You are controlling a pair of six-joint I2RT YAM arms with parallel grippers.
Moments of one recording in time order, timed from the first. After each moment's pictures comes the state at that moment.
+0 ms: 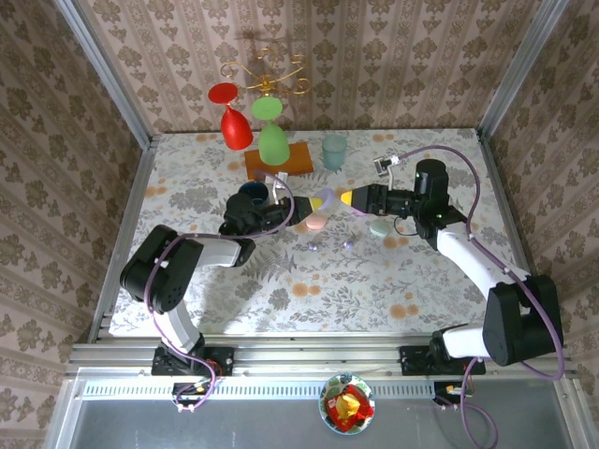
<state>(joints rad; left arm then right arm) -0.57 1.73 0.72 1.18 0.83 -1.17 0.18 1.36 0.87 0.18 -1.04 0.65</state>
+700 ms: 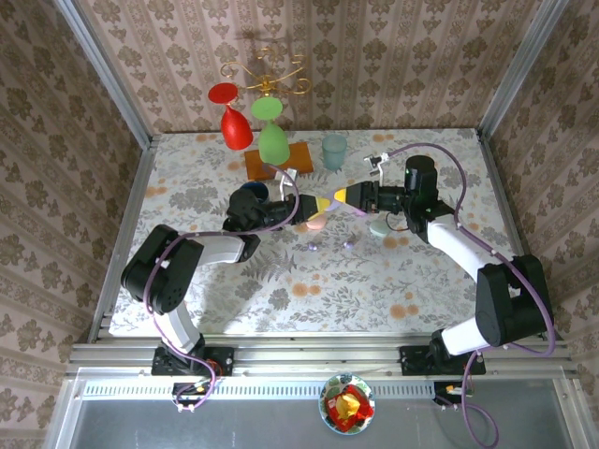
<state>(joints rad) -0.60 1.73 0.78 1.19 0.93 -1.26 0.21 1.46 0.90 0.28 -1.07 0.76</state>
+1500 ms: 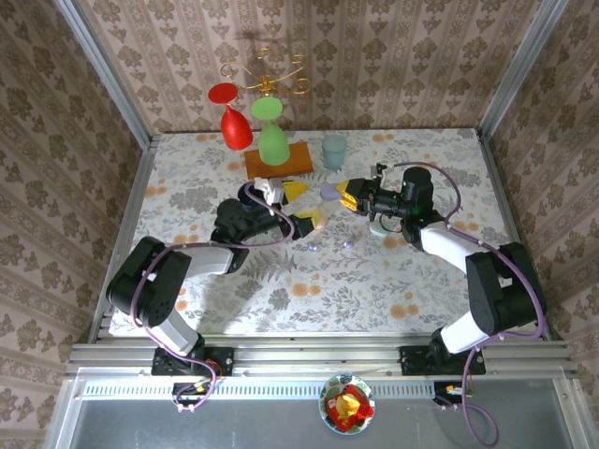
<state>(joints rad) -0.57 1.62 0.64 1.19 0.72 -0.31 0.22 1.53 0.79 0.59 -0.88 1.40</state>
